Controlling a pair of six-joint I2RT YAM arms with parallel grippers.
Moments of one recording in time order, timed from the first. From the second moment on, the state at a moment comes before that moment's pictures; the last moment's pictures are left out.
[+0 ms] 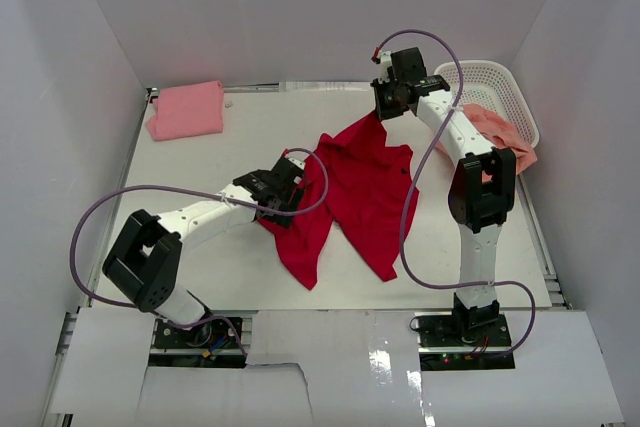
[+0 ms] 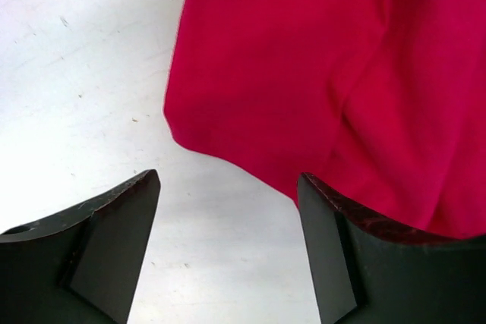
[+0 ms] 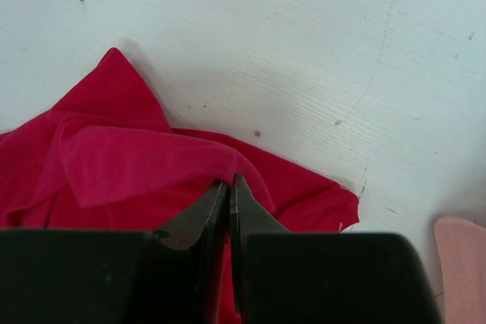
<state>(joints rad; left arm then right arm) -0.68 1.53 1.00 -0.58 -0.40 -0.16 0.32 2.11 1.99 -0.67 -0.17 -0.03</state>
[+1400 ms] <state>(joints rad) -0.78 1.65 1.00 -0.61 -0.38 -0.21 0.30 2.12 1.99 -0.67 -0.18 -0.03</state>
